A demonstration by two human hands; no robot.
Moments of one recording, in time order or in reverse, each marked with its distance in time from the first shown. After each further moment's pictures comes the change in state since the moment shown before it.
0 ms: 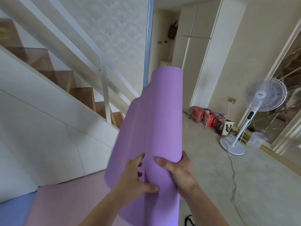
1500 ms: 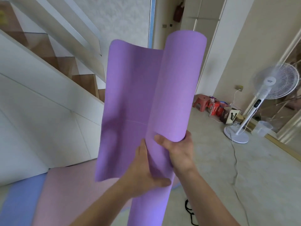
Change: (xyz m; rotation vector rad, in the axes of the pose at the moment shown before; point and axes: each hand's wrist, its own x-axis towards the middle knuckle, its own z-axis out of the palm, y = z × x) left_hand -0.021 0.014 0.025 0.120 0.085 0.126; right_hand -0.006 -0.013 0.010 -0.143 0.168 -0.100
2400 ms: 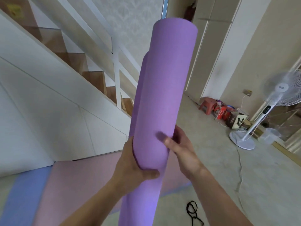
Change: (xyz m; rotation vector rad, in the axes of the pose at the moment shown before) left_hand -0.007 -0.029 -0.037 -0.129 0.206 -0.026; right_hand 0.009 -0.001 0.012 0.070 -0.458 0.000
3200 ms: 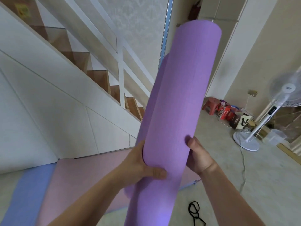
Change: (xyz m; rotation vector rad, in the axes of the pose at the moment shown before) left_hand 0.006 0.013 -0.015 -0.122 -0.306 -0.068; right_hand 0.002 0.007 -0.023 0.287 -0.231 0.069
